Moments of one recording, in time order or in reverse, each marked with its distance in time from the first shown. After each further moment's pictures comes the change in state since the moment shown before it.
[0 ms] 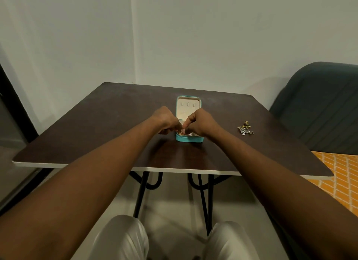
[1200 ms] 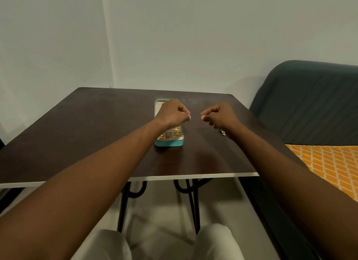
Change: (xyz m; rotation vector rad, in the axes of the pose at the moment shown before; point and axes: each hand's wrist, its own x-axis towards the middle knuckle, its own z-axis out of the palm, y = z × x) left_hand -0.005 0.064 0.046 -0.034 0.059 0.549; right_hand -0.024 0.078 -0.083 0.335 0.292 0.126
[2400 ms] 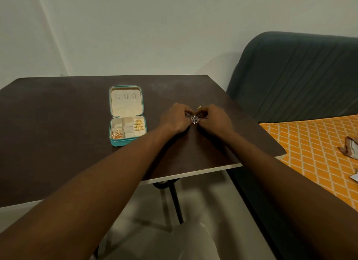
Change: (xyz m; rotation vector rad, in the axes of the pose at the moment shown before) left_hand 0.066 -0.004 0.144 0.217 -0.128 0.058; right_hand 0.017 0.099 -0.035 -0.480 0.095 -0.123
